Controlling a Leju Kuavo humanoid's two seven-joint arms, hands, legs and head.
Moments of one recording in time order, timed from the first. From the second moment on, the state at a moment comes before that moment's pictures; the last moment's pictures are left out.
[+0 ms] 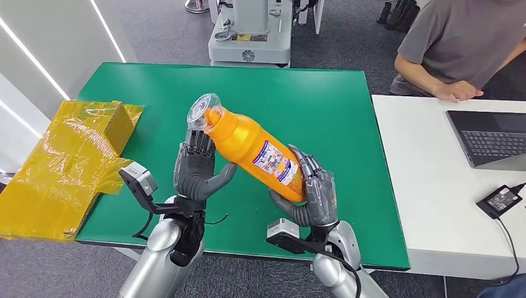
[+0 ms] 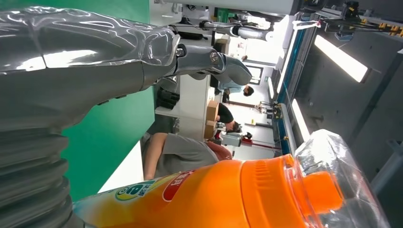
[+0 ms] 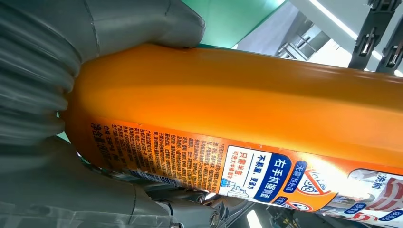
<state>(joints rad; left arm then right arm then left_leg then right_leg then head) -0.28 -0.17 -0.45 -1.33 0.33 -0.02 -0.51 -0.31 -0.02 0.62 -1.13 0.65 -0.61 -0.47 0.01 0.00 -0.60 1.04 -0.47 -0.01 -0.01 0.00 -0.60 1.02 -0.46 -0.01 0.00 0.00</state>
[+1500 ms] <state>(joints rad) -0.32 -0.18 -0.47 -1.27 0.27 0.03 -0.51 -0.29 -0.02 0.64 -1.10 0.62 -0.43 -0.46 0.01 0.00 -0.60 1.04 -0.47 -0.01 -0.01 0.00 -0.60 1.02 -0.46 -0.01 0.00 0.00</state>
